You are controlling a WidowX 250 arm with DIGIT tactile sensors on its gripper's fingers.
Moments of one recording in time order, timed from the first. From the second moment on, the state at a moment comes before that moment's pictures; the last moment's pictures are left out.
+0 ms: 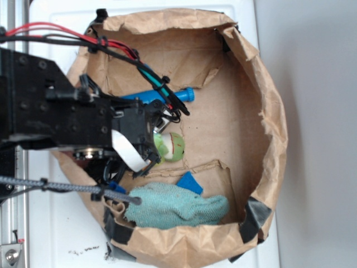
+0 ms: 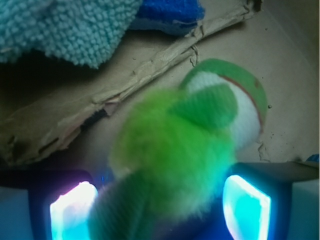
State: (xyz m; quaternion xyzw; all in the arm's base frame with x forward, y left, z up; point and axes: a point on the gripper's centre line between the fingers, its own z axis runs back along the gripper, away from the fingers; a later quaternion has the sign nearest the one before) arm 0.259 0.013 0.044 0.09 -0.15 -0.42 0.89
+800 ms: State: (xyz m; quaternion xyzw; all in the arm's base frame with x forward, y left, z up) arm 0.247 0.008 0.035 0.10 -0.14 -0.40 0.90
